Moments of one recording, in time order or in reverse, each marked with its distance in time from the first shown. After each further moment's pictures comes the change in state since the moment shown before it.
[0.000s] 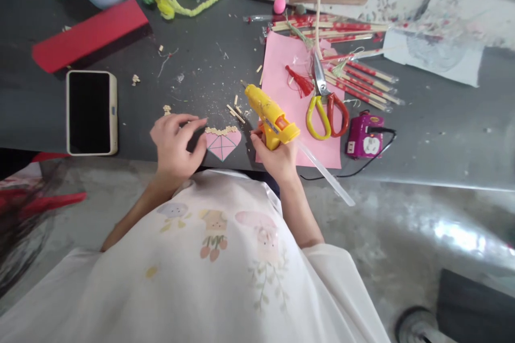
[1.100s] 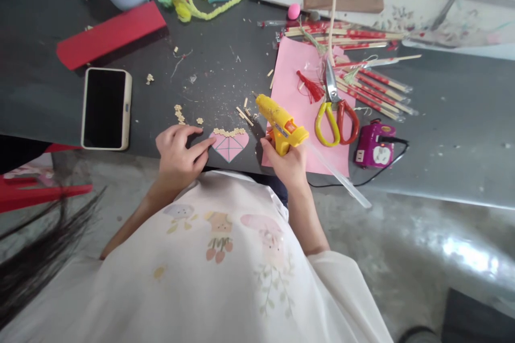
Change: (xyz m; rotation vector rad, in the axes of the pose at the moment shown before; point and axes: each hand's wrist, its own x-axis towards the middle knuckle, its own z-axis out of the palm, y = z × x) left_hand -0.023 -0.013 -0.011 0.157 -0.061 0.146; right_hand -0.002 0.012 -0.010 -0.047 -0.022 0.001
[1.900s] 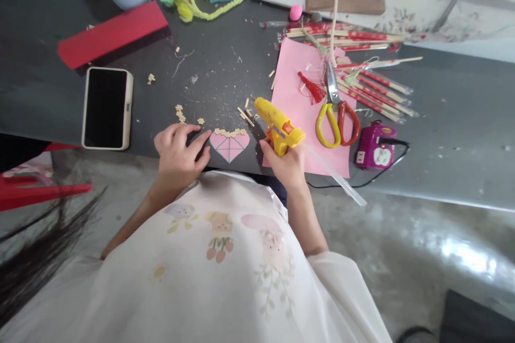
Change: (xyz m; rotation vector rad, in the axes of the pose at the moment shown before) left_hand -0.001 0.003 -0.002 0.045 -0.059 -0.071; right_hand 0.000 0.002 0.002 -0.045 -0.011 -0.038
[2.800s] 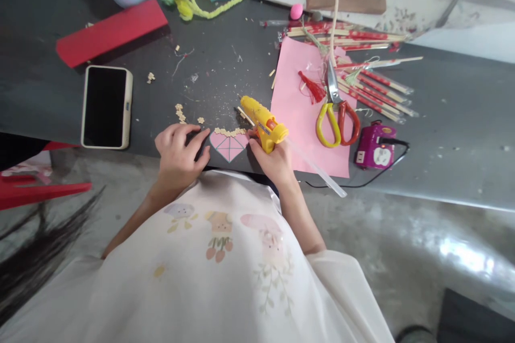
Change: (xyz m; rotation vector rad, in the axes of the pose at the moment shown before) left_hand -0.001 0.000 0.001 0.015 0.023 0.014; right_hand -0.001 -0.020 0.020 0.097 -0.129 0.186
